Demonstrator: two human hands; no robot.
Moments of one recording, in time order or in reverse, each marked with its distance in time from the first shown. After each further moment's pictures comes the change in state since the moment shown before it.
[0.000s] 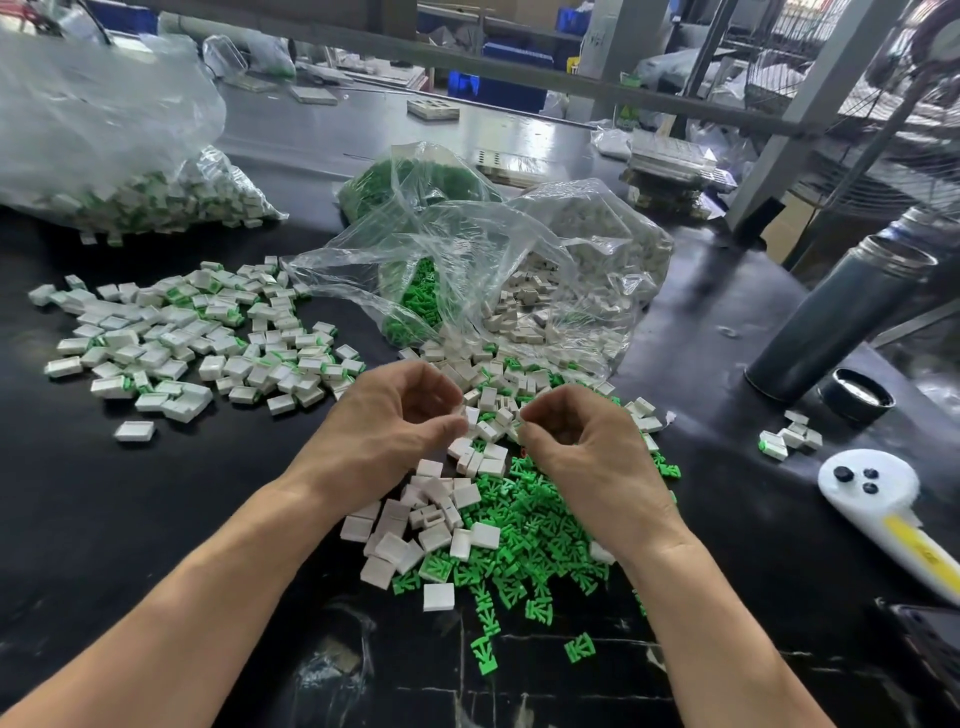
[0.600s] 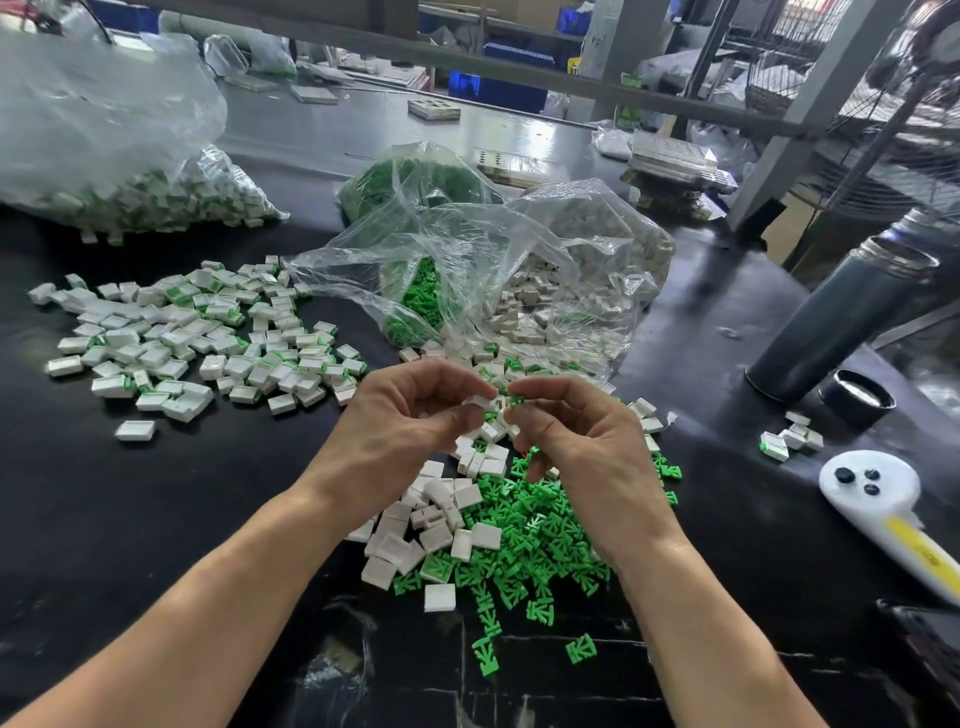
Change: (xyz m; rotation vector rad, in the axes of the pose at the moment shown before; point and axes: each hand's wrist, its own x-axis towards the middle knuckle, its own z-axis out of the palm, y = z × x) left_hand 0.001 -0.003 0.011 -0.305 -0.034 0.114; right_hand -0.002 -0.006 0.008 0.470 -0.036 -0.042
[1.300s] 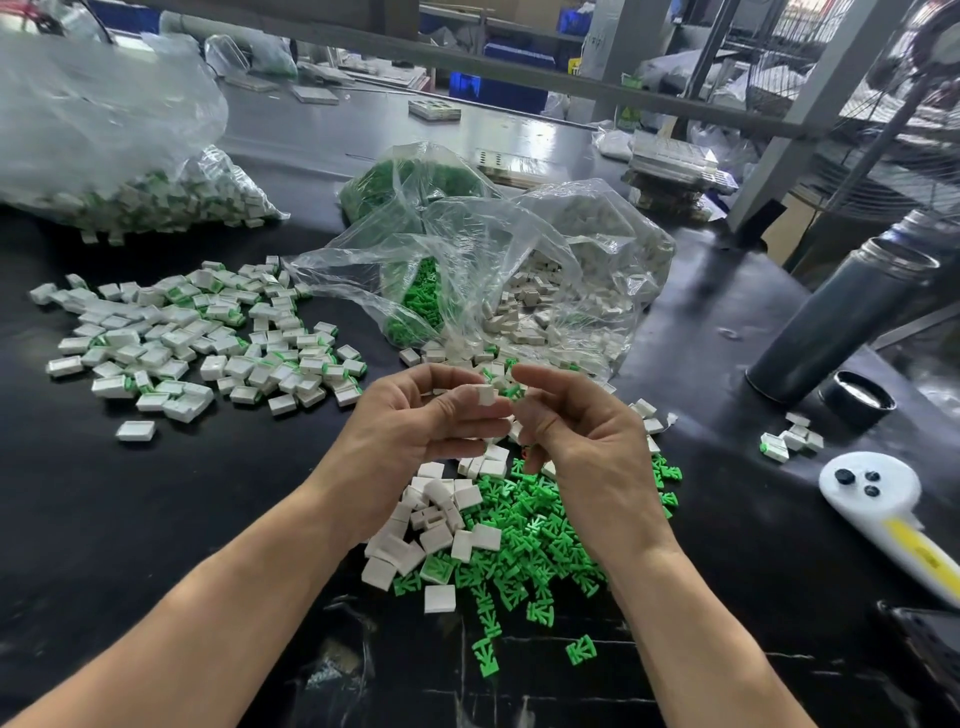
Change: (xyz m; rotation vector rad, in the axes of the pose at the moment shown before) left_hand 0.002 0.001 0.009 -0.430 -0.009 -0.177; right_hand -0.003 0.000 0.007 0.063 0.056 -0.085
